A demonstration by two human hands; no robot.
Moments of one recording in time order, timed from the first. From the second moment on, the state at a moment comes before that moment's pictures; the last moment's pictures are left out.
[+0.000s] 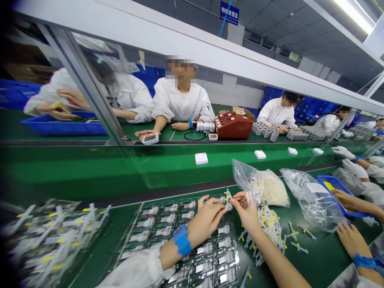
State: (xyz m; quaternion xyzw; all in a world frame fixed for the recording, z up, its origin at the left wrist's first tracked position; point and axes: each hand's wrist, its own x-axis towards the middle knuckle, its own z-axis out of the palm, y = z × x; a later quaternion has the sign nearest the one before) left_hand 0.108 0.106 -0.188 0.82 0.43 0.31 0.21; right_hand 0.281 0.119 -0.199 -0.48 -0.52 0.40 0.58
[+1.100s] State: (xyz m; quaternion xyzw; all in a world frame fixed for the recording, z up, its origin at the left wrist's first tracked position) left_hand 0.099 0.119 -0.187 0.83 0.46 0.24 0.21; right_hand 0.280 0.112 -0.206 -0.52 -0.66 0.33 0.43
